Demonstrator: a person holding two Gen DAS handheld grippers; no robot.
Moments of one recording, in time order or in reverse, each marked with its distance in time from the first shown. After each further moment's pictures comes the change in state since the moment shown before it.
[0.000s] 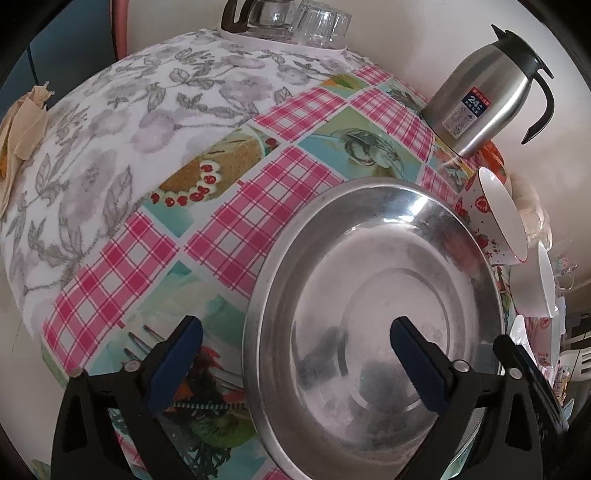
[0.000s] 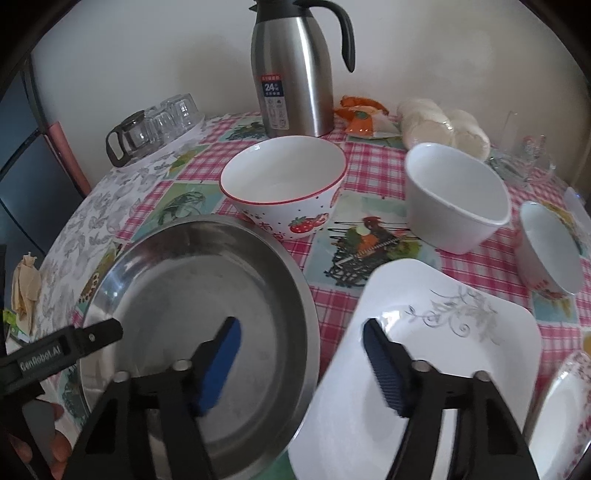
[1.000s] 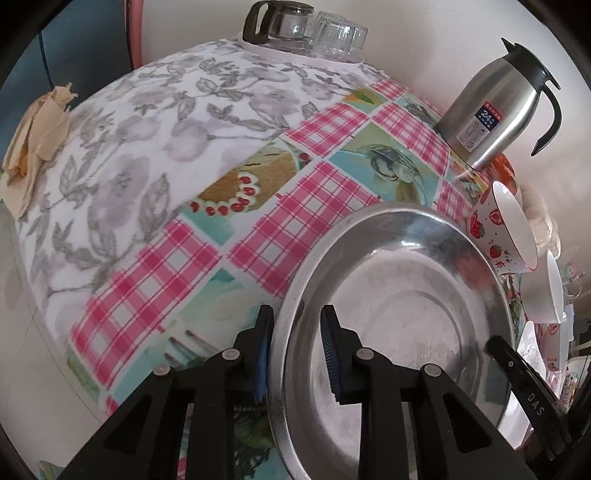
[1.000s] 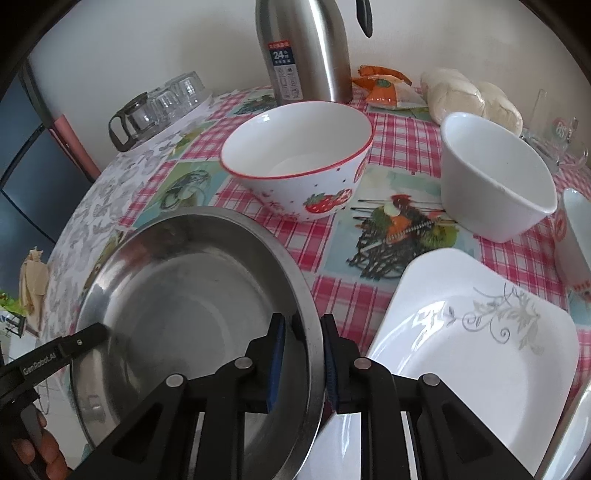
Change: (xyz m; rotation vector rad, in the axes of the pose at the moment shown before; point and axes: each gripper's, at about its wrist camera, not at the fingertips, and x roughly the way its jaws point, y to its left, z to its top) left arm -0.019 0.021 -0.004 -0.010 -0.053 0.062; right arm 0.023 0.002 0.001 0.001 0.091 0.089
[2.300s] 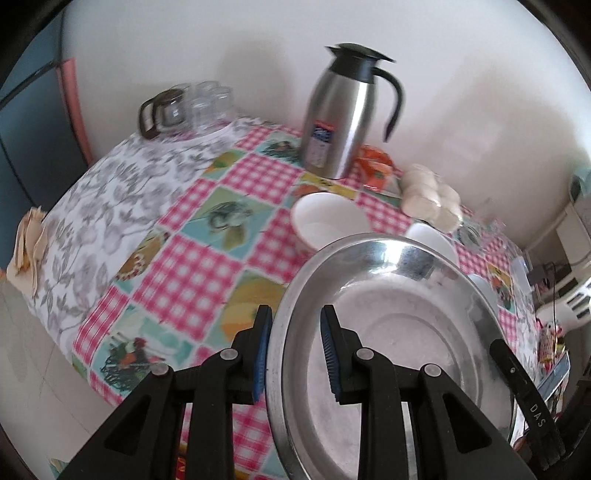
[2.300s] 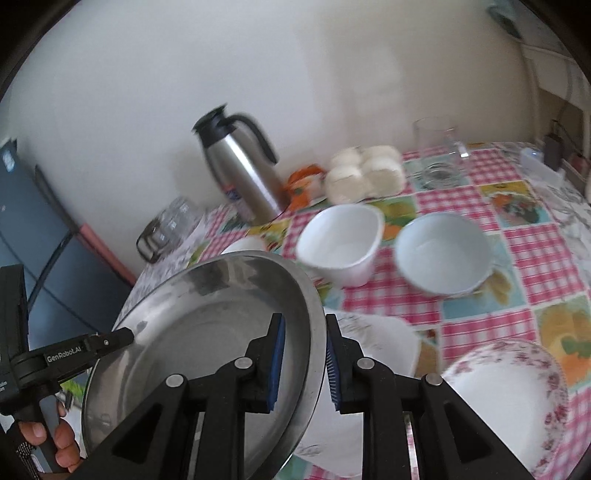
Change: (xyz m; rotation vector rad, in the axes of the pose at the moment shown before) left arm -0.125 -0.178 -0.024 0.251 -0.120 -0.080; right arm -0.168 -0.144 -0.022 0.271 -0.321 0.116
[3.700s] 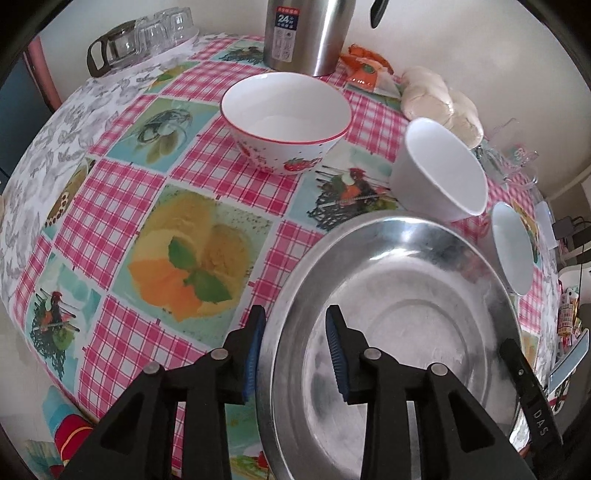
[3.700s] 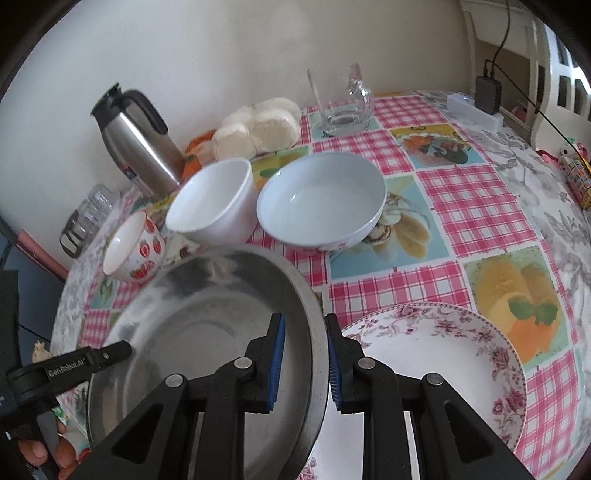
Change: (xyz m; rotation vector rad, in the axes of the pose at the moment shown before) left arm 0.113 -0.051 -0.041 0.006 0.276 0.017; right arm 0.038 -0.075 -0.024 0.045 0.175 -0.262
